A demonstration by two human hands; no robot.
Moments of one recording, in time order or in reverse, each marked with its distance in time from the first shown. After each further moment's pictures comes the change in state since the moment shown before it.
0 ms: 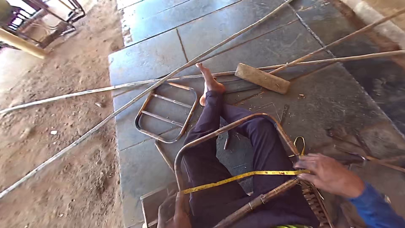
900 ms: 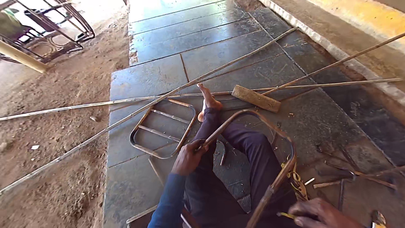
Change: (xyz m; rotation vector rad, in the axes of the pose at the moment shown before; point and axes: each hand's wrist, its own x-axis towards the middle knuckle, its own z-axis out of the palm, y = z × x) left_hand 0.144 0.081 0.147 0.553 -1.015 0.440; right_hand -0.054 -0.042 0.026 0.492 -0.060 -0.140
